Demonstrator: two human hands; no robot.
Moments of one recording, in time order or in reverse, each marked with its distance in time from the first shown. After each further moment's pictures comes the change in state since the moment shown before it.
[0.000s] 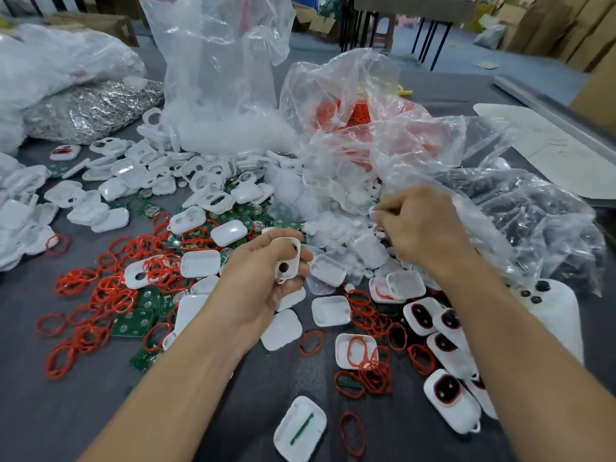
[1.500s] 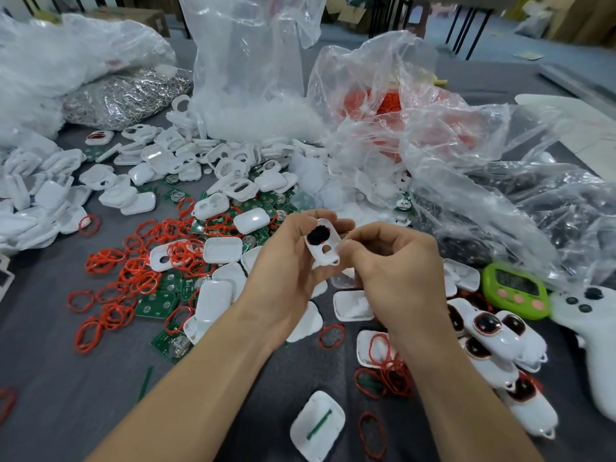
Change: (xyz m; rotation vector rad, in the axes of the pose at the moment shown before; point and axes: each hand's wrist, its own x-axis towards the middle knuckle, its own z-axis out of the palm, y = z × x) left_hand 0.001 -0.009 0.009 -0.179 -0.232 0.074; right_hand -0.083 -0.054 0.045 0.699 0.006 0.144
